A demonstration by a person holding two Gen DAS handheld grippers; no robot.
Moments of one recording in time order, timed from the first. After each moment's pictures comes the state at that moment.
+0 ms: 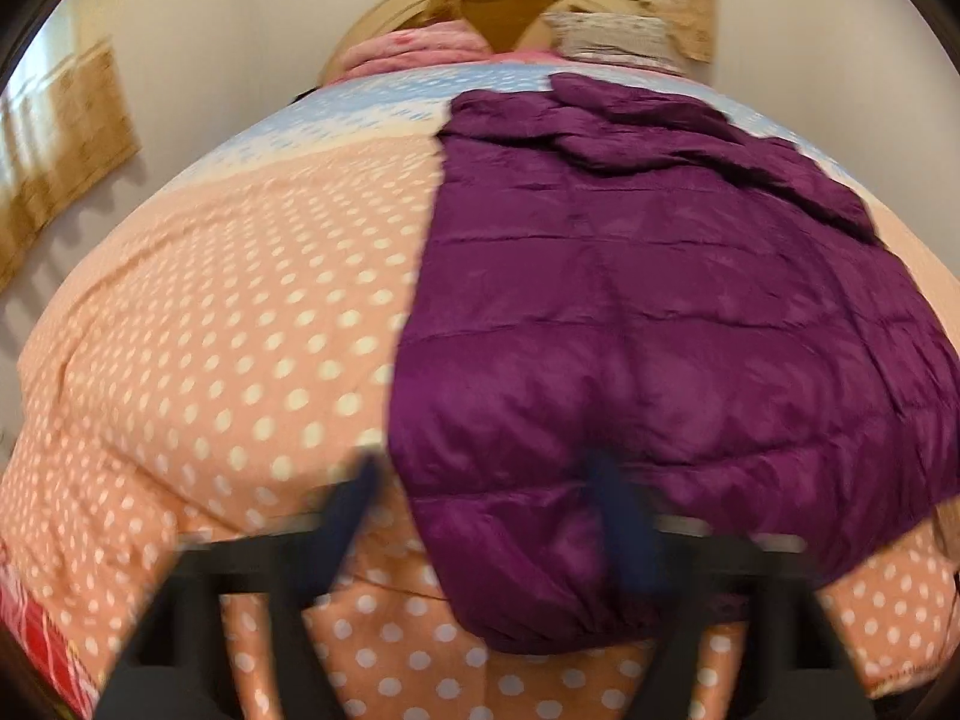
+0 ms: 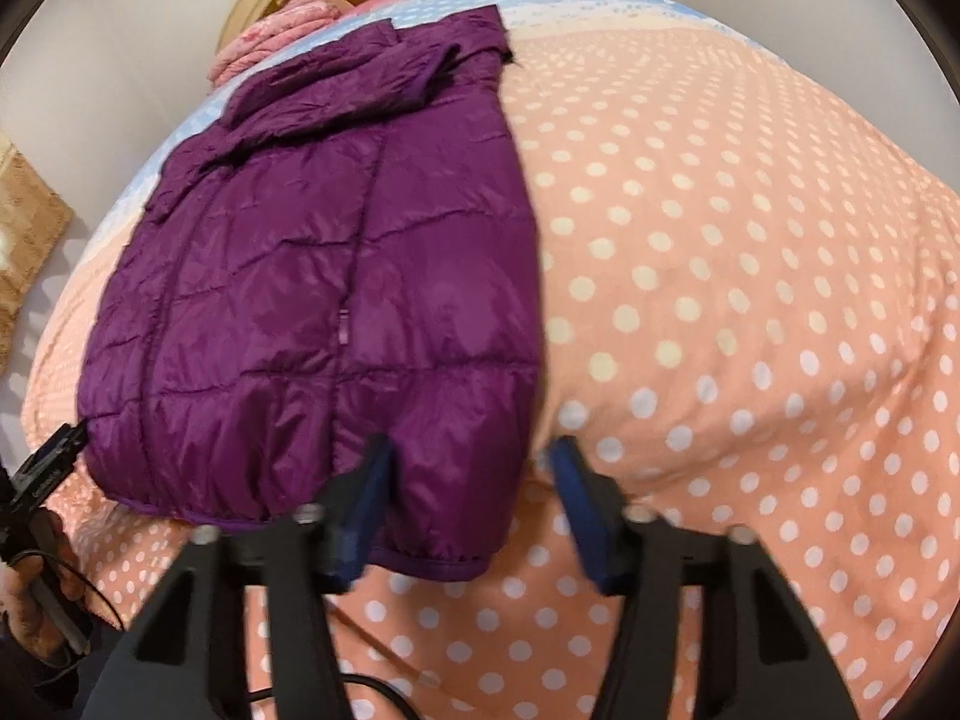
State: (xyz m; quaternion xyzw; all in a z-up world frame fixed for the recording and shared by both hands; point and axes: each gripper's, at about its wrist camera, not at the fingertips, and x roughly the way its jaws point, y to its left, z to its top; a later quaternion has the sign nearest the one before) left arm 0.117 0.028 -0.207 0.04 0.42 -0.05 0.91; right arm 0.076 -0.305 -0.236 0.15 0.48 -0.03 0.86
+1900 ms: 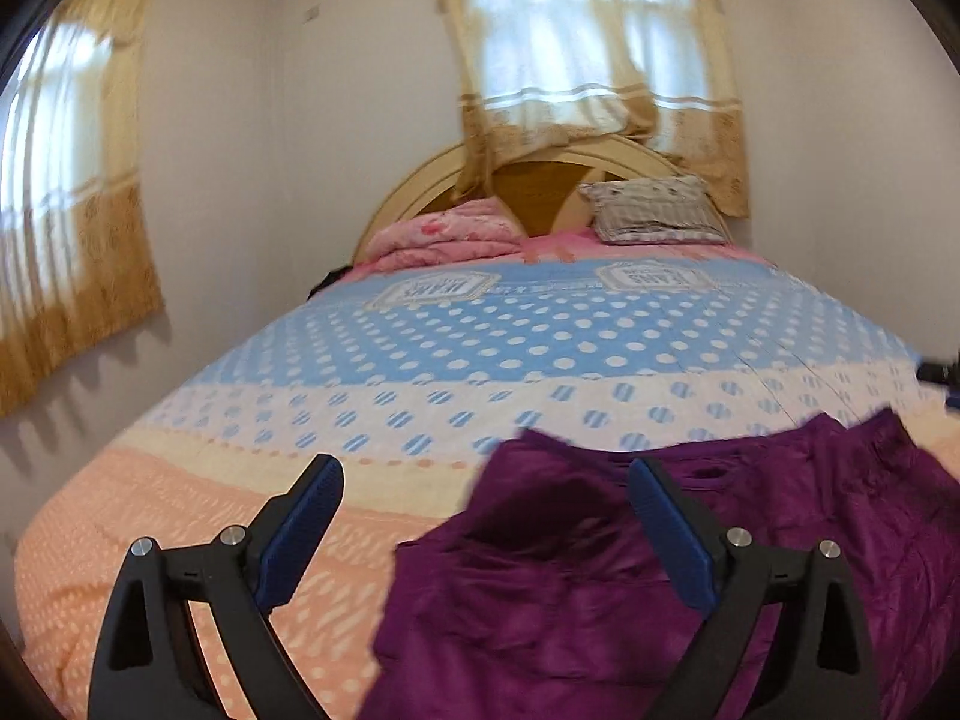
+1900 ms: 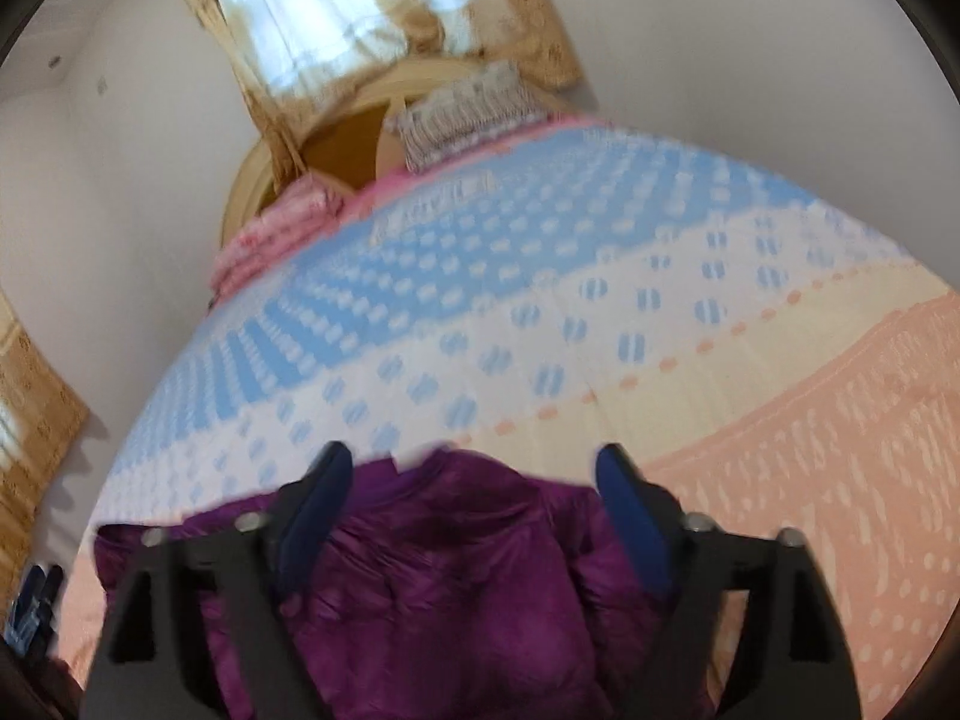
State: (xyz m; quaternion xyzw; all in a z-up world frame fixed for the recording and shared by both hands) left arm 0.342 -0.035 -0.096 0.07 0.21 0.02 0.98; right arm 0.357 -0.360 -0.115 0.20 0.27 -0.07 0.94
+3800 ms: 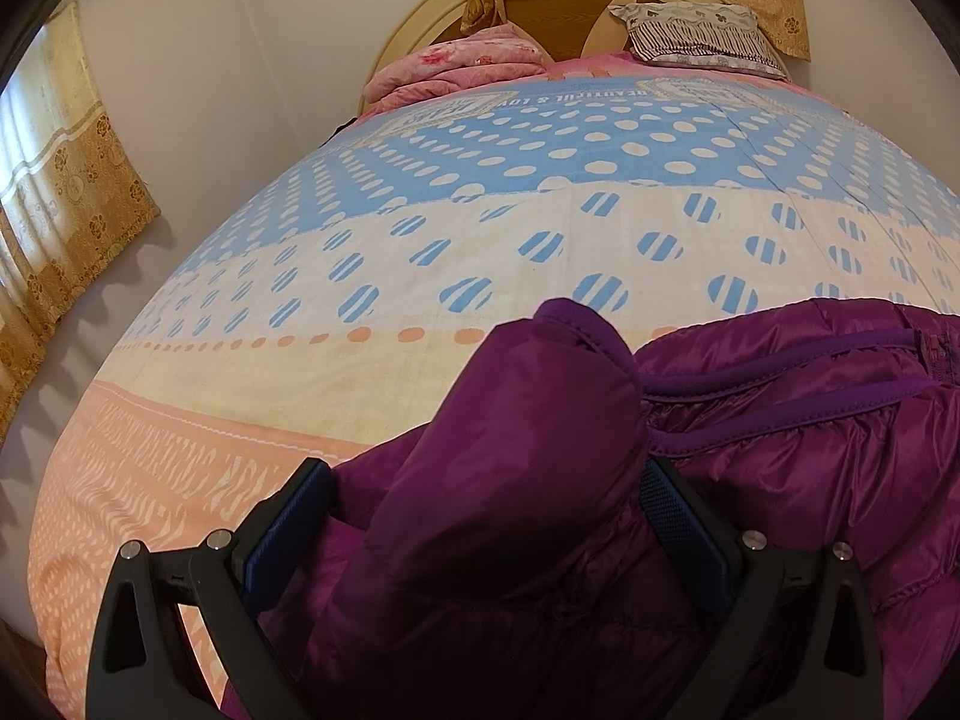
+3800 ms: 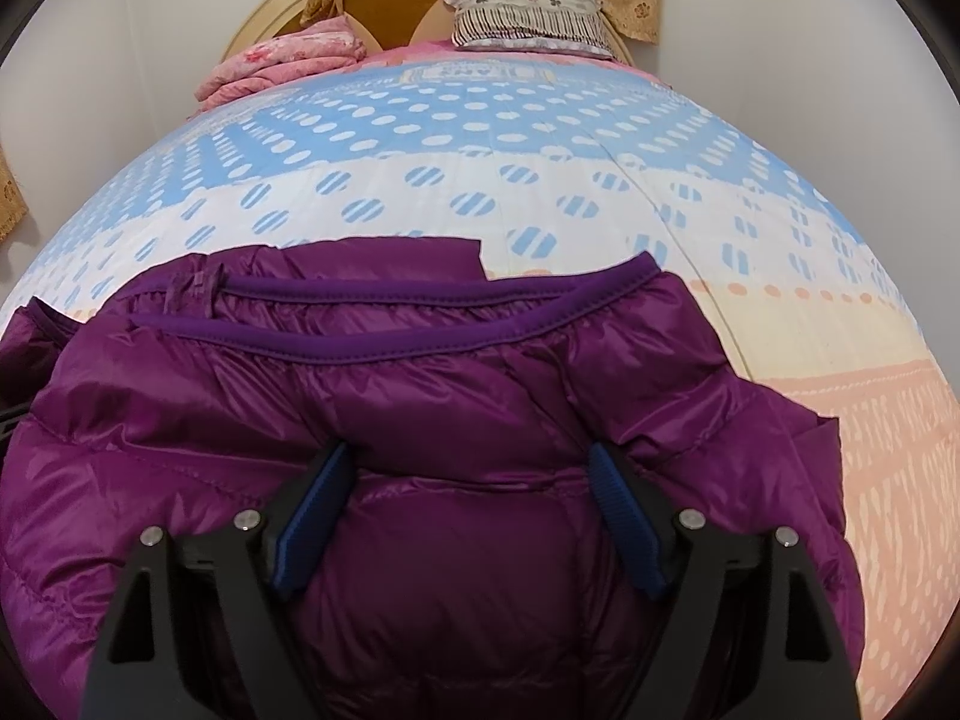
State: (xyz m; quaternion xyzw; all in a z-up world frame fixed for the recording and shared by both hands) left arm 0.484 -0.046 -0.197 0.09 0.40 0.09 0.91; right arm 0.427 -0.276 -0.207 0.05 0.42 -0.07 0.90
